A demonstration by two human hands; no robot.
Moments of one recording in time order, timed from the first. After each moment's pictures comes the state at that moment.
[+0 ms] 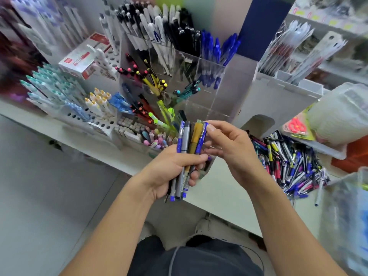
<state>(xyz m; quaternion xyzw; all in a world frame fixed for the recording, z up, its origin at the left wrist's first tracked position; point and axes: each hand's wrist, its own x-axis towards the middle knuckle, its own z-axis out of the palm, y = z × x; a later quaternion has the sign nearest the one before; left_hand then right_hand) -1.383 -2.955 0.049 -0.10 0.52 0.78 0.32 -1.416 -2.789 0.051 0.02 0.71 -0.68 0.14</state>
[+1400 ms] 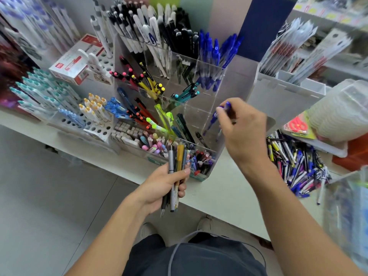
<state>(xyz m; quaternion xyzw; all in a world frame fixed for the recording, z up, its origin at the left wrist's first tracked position) -1.379 -2.971 -0.015 -0.19 0.48 0.79 0.33 -1.460 -2.791 0.055 -0.06 0.92 -0.34 -0.18</state>
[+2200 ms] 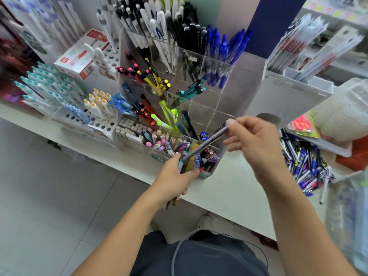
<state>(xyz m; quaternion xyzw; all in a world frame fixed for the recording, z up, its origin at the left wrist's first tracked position) -1.380 -2.961 -0.019 -0.15 0.68 0.67 0.27 -1.429 -2.782 0.063 0.10 0.78 -0.62 0.02</state>
